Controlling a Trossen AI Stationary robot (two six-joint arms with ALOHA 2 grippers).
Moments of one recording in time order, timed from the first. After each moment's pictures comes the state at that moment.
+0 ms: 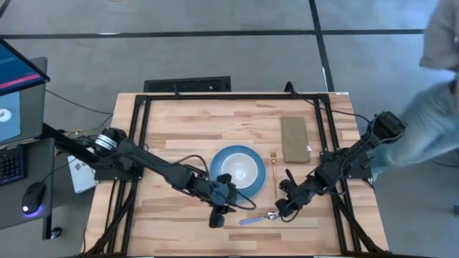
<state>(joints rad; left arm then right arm) -0.40 1.76 1.36 -0.33 0.01 -0.35 0.63 1.36 0.55 -0.01 -0.10 1.65</state>
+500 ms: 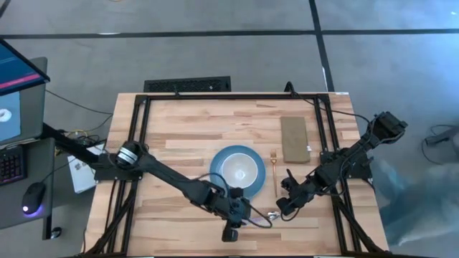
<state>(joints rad) -0.44 2.03 1.62 -0.37 -0.01 -0.37 0.64 1.36 0.55 -0.14 -0.09 1.65</state>
